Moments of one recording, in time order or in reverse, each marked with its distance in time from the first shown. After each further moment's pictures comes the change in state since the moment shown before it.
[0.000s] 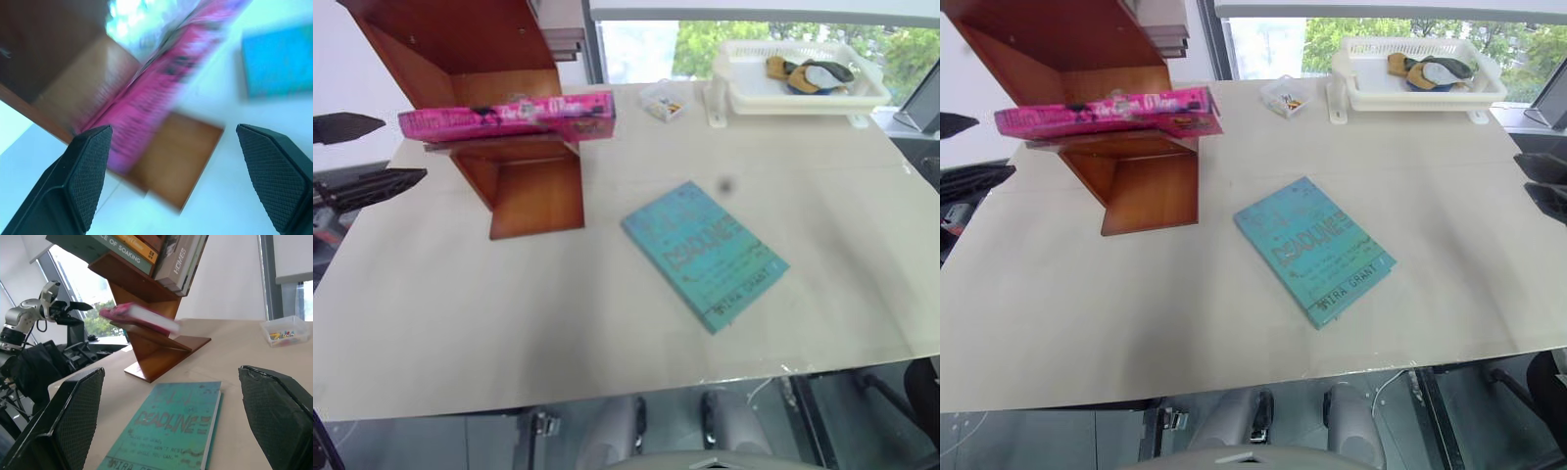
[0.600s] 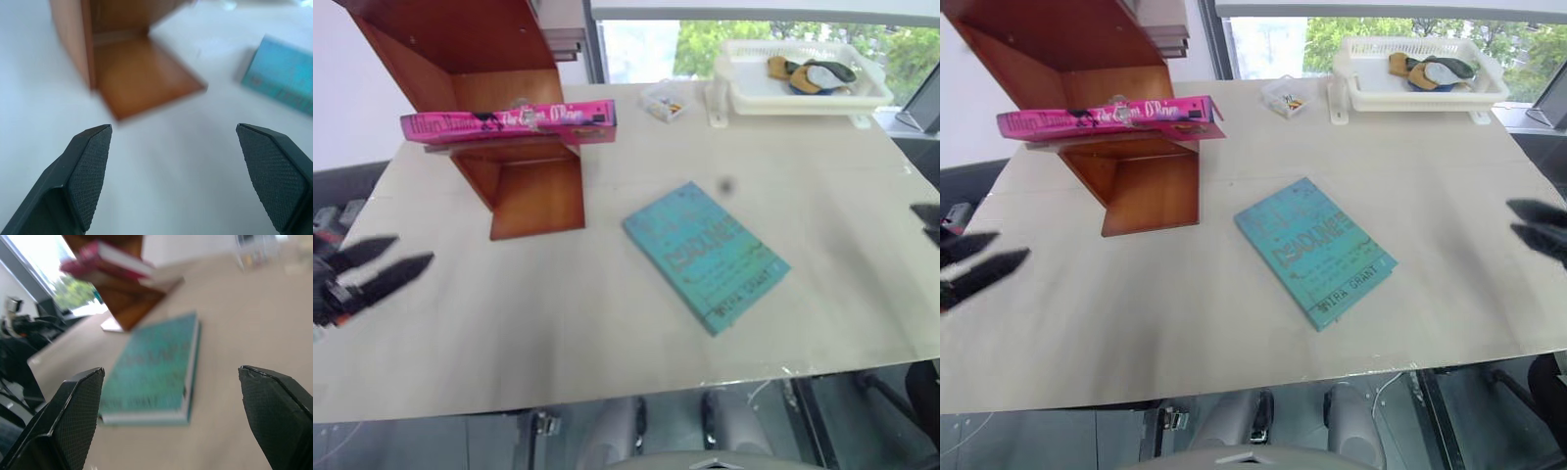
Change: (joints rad) left arm 0.516 -0.367 0.150 -0.190 -0.168 0.121 0.207; right arm 0.258 0.000 0.002 -0.004 -0.153 -0.070 0.001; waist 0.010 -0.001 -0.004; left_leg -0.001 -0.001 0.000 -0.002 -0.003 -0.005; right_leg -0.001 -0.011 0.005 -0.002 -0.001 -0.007
